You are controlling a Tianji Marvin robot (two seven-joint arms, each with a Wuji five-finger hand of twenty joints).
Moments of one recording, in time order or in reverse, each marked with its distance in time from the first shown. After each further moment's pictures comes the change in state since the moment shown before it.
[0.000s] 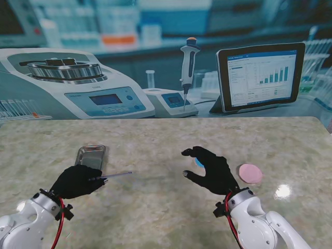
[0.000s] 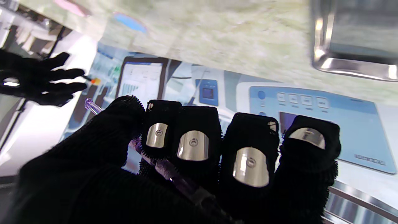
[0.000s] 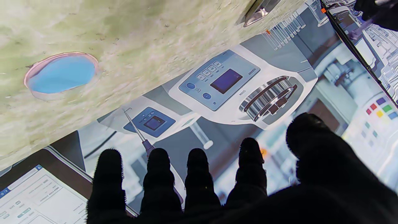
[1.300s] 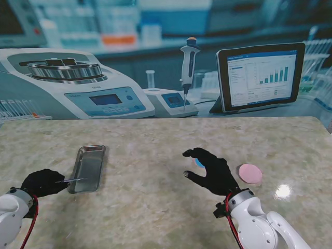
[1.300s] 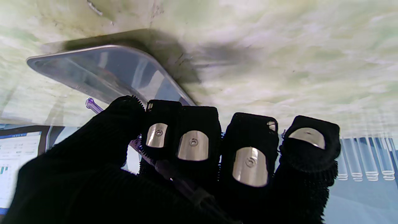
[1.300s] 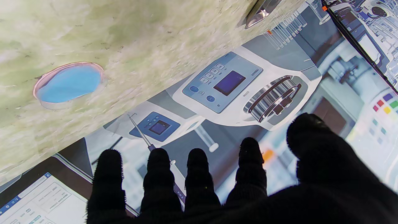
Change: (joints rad) left arm -0.142 0.056 -0.100 0.308 0.230 0.131 -0.098; right arm 0.000 -0.001 0.002 0.007 0.034 0.013 0.014; left_hand -0.004 -0.002 0.010 0.000 0.000 0.000 0.000 0.000 0.000 0.000 0.000 0.000 0.000 -0.006 0.000 0.000 0.000 0.000 0.000 0.000; right_hand -0.003 0.000 0.000 0.000 0.000 0.000 0.000 0.027 0.000 0.000 -0.002 -0.001 0.000 0.000 0.000 0.000 -0.003 0.000 0.000 0.000
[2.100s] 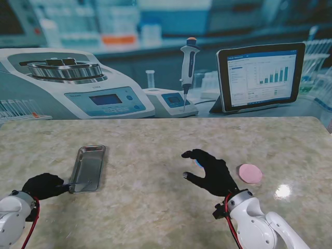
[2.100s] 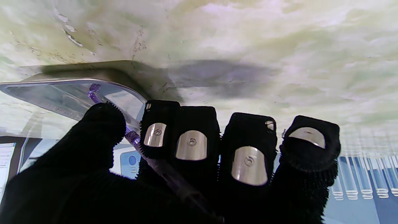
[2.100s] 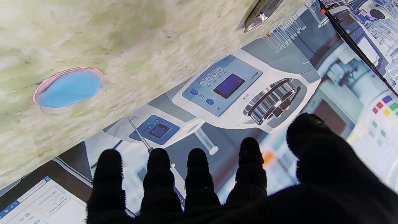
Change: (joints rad) left arm -0.015 0.004 0.032 0.040 -0.012 0.074 -0.027; right arm 0.001 0.000 -0.007 0.004 0.001 0.000 0.005; left_hand -0.095 0.071 -0.139 -0.051 -0.009 -0.021 0.000 0.000 0.000 -0.017 0.000 0.000 0.000 -0.018 0.000 -0.013 0.000 0.000 0.000 -0.012; right_hand 0.000 0.000 0.000 0.000 0.000 0.000 0.000 0.000 0.000 0.000 0.000 0.000 0.000 0.000 0.000 0.000 0.000 0.000 0.000 0.000
